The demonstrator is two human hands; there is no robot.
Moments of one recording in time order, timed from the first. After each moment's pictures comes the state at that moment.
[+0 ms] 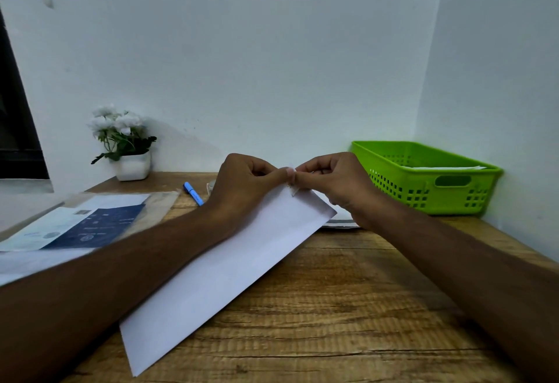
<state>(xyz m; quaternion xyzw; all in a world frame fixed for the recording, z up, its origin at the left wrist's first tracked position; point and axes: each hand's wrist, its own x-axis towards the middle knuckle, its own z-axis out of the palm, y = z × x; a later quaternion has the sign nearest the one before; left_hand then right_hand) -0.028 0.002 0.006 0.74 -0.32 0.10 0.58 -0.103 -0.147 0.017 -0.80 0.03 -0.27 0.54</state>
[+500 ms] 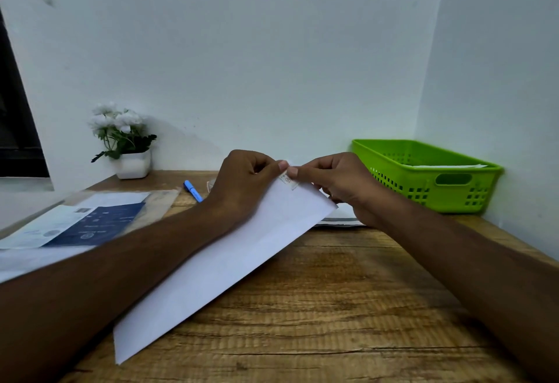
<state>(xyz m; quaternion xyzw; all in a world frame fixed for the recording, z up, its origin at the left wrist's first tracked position) -0.018 0.001 0.006 0.75 -0.37 0.15 0.53 -0.103 -0.150 0.019 -0.81 0.06 -0.21 0.55</state>
